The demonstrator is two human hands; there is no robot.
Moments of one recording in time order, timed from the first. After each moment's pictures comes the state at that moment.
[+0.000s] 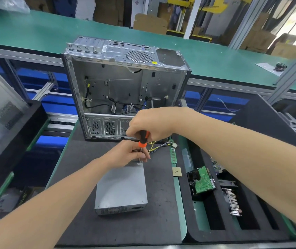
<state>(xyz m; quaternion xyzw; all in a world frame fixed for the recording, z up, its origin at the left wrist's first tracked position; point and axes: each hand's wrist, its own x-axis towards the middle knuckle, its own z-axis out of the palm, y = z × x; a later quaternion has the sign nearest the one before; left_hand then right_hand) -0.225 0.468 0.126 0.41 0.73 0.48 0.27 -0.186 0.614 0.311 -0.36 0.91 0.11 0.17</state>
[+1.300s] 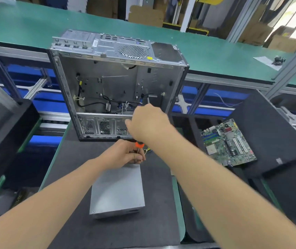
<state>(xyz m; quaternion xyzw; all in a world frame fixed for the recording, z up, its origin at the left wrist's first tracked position) -0.227 0.473 0.128 0.39 0.75 0.45 0.28 -0.182 0.585 0.279 0.13 0.99 -0.03 0.02</state>
